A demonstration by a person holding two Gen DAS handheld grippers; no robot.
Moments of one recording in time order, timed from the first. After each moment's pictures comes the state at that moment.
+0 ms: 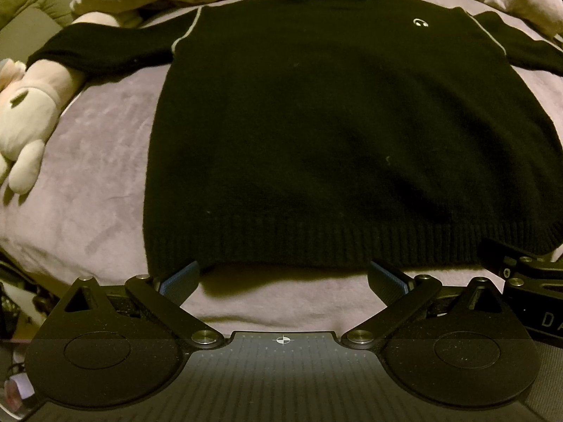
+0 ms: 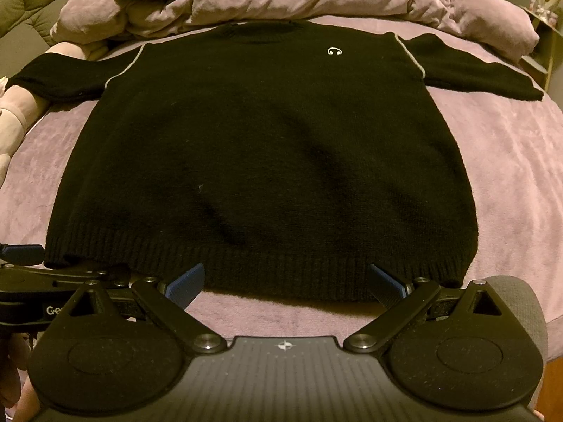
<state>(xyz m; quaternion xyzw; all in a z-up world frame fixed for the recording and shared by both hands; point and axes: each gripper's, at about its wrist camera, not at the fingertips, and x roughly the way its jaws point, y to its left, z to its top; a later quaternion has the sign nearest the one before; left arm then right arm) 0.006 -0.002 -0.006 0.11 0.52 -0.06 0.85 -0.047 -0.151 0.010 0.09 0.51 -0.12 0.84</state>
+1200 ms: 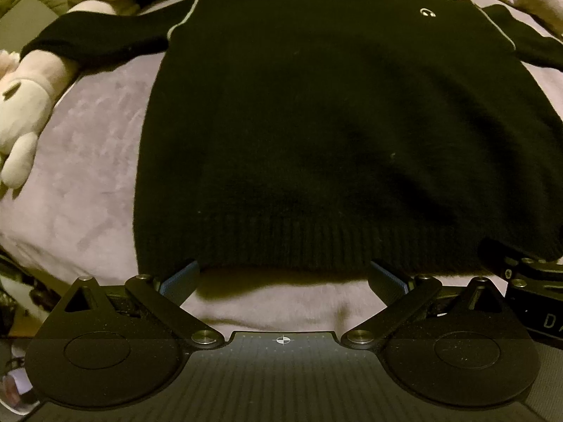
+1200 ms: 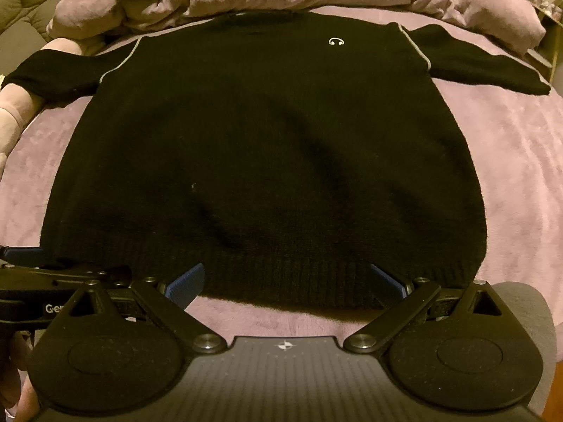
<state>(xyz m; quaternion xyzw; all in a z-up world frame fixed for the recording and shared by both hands) 0.022 -0.004 -0.017 0.11 0.54 -0.06 0.83 -0.033 -0.160 0.000 0.10 0.53 -0.12 0.83</state>
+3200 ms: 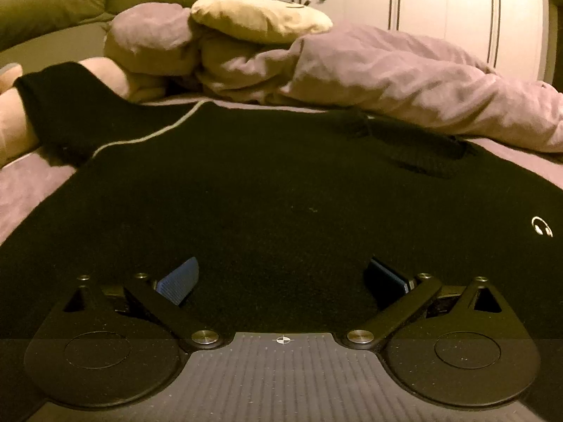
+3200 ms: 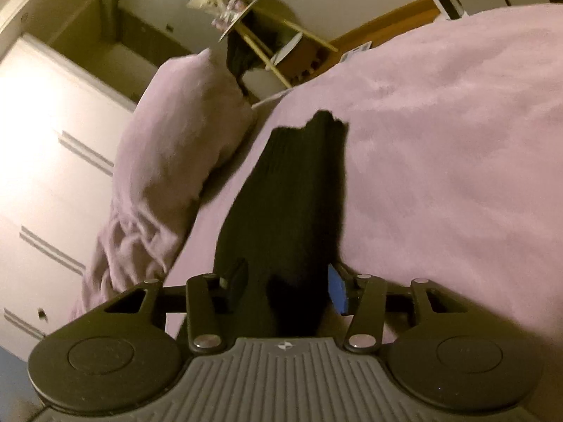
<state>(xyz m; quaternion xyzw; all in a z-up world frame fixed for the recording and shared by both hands) 0.254 -0.100 -0.100 -0.03 0.31 0.07 0.95 0.067 -0.726 -0.119 0.51 0.08 -0.42 0.75</state>
